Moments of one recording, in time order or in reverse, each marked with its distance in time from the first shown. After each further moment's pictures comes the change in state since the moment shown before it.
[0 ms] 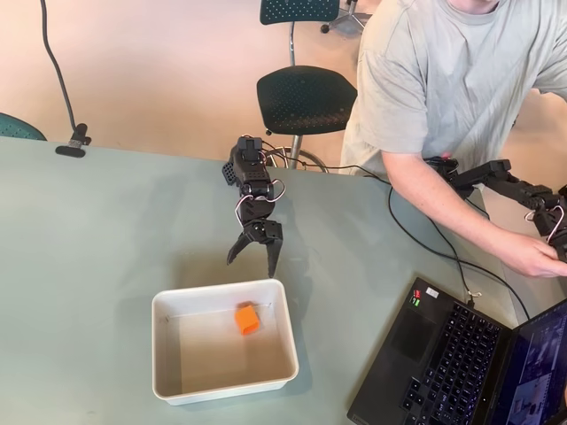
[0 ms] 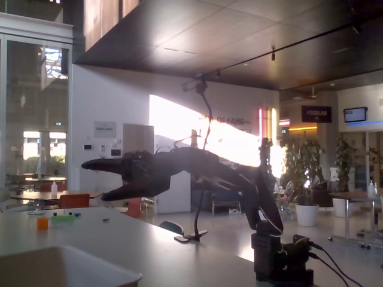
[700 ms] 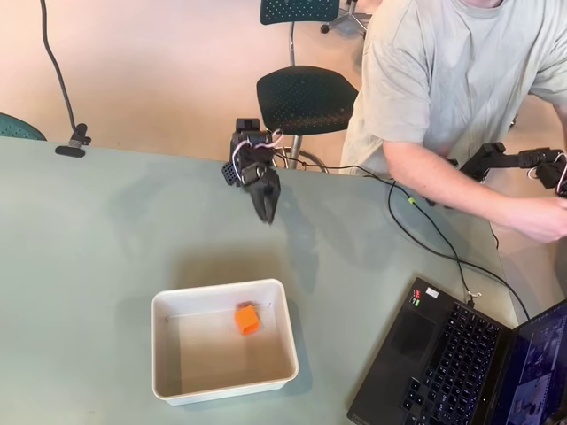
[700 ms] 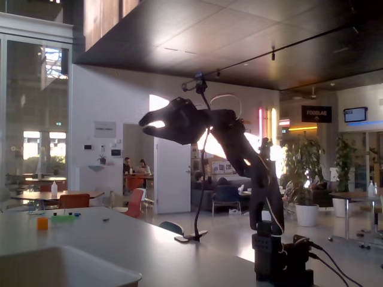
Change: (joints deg) arm -4.1 21.6 -0.2 9.8 -27.2
